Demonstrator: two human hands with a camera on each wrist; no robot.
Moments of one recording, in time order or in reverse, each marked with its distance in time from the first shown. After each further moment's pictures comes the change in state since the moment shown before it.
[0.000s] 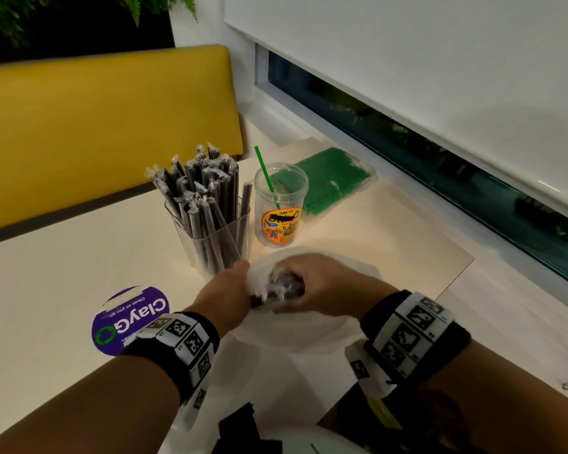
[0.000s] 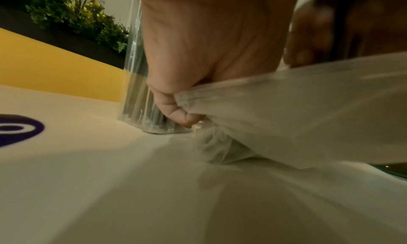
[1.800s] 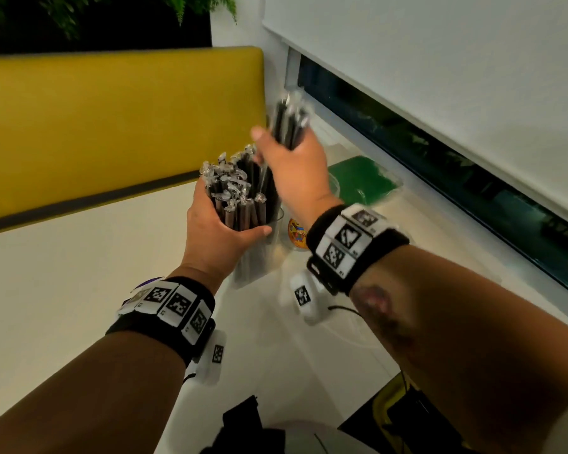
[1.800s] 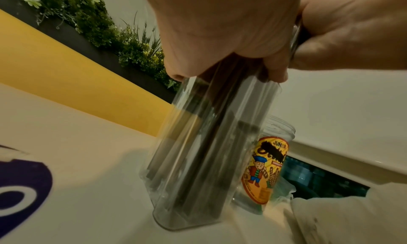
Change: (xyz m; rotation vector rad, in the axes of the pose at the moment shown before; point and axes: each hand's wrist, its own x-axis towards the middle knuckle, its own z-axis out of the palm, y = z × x) left_hand 0.010 -0.001 -0.081 -0.748 0.722 0.181; right_hand 0.117 -0.098 -0.042 0.533 0.777 -0.039
